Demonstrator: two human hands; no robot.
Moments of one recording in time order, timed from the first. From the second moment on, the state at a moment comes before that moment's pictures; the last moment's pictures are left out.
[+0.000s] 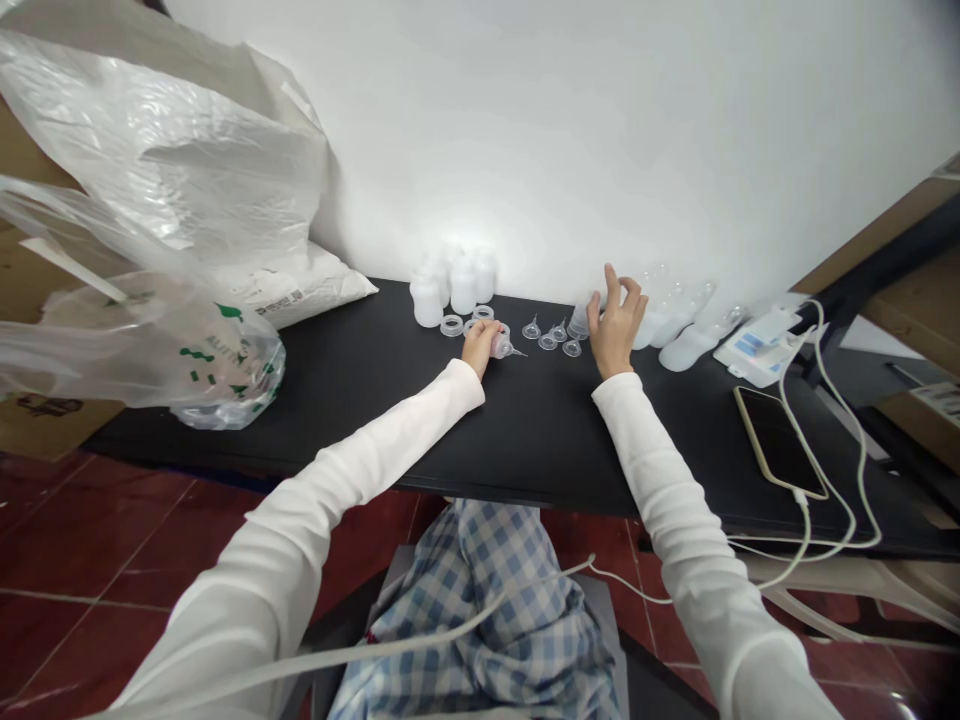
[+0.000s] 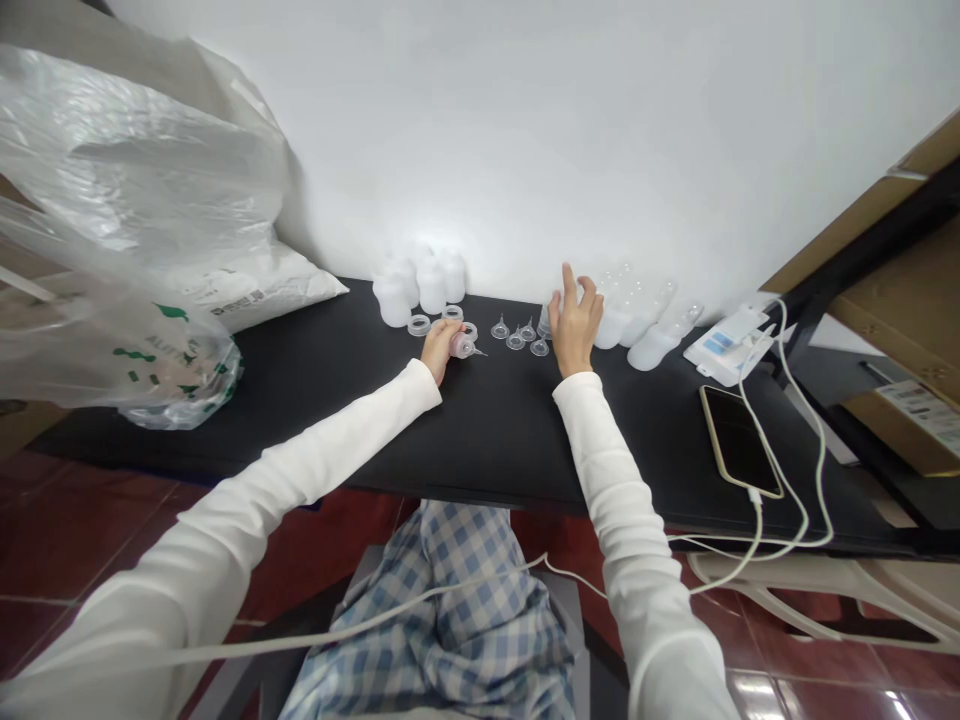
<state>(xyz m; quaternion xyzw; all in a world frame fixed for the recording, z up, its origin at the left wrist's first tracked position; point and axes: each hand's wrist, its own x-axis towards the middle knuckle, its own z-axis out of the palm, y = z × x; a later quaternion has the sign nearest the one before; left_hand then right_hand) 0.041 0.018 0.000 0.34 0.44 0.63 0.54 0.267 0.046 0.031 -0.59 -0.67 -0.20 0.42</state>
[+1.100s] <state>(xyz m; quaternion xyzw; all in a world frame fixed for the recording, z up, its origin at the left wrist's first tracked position) 0.038 0.015 -0.011 0.56 0.33 0.61 0.46 0.214 0.015 0.003 -0.35 -0.87 -0.04 0.35</state>
